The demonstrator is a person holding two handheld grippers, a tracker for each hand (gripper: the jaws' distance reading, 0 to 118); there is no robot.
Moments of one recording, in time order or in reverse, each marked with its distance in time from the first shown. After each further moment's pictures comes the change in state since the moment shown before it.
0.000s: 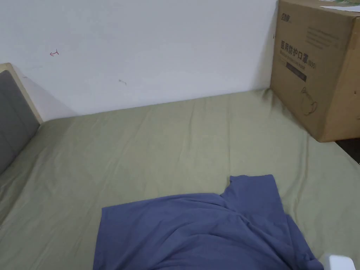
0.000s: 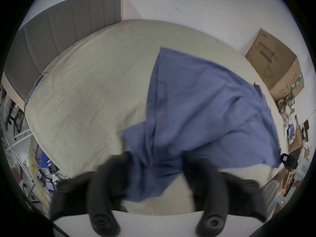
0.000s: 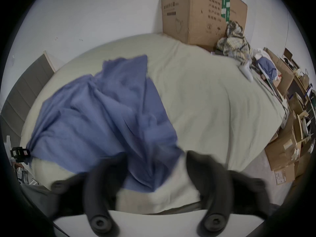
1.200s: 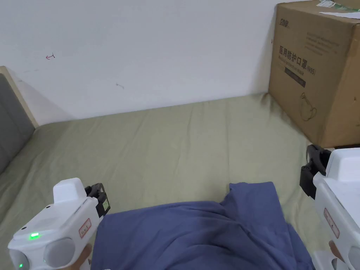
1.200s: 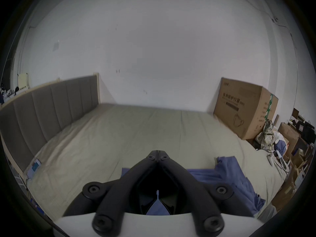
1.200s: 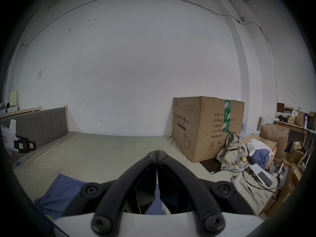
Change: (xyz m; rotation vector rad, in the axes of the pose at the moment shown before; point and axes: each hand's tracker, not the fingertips) left arm 0.097 0.145 0.096 0.595 -0.151 -0.182; right arm -0.068 0.146 0.146 0.796 -0.013 0.123
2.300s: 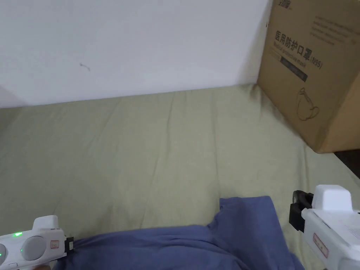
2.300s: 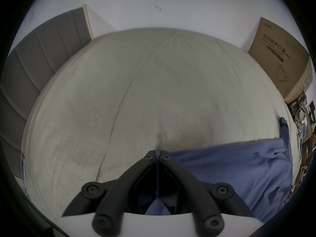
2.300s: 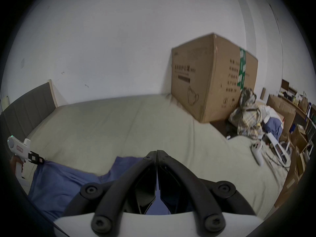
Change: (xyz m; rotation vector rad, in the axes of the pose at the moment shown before) left arm -0.081 -0.079 -0.254 -0.583 0.116 -0.032; right arm 0.007 -0.105 -0.171 -0.424 -0.028 -0.071
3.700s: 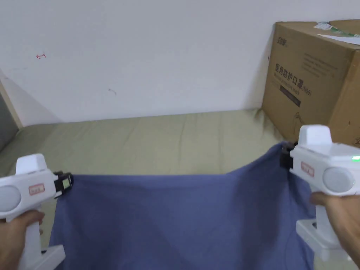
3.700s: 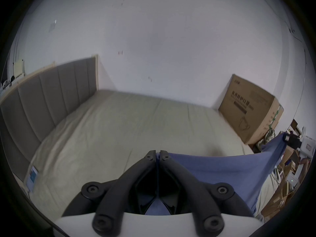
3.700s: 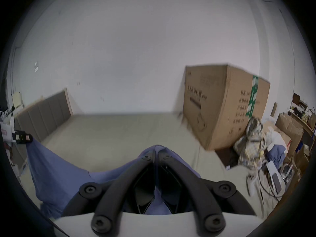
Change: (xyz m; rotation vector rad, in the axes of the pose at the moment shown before) left arm -0.004 0.040 0.258 0.481 -0.158 0.087; right arm 0.013 0.137 0.084 0.181 0.136 0.067
